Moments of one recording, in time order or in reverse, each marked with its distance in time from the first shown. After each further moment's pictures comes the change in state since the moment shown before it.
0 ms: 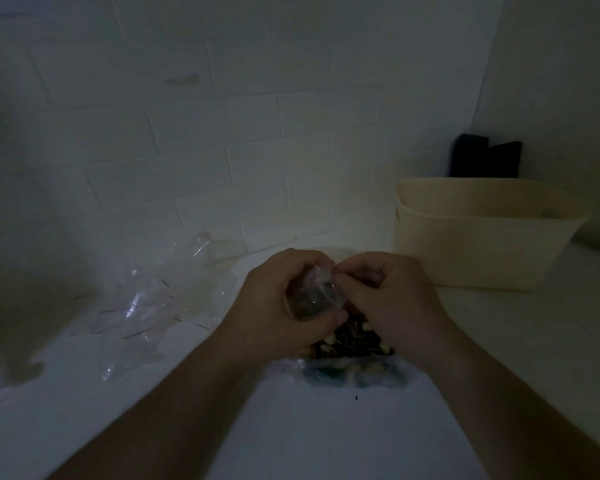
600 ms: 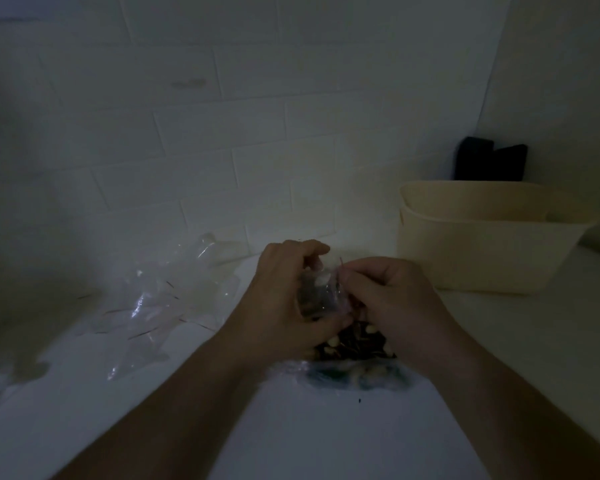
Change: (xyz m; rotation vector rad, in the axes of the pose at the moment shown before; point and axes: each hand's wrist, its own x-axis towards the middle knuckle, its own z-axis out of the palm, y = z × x) left_hand 0.000 -0.010 0.001 0.196 -0.002 0.091; right_hand -0.002 -0.003 0.004 0.209 -0.033 0.116
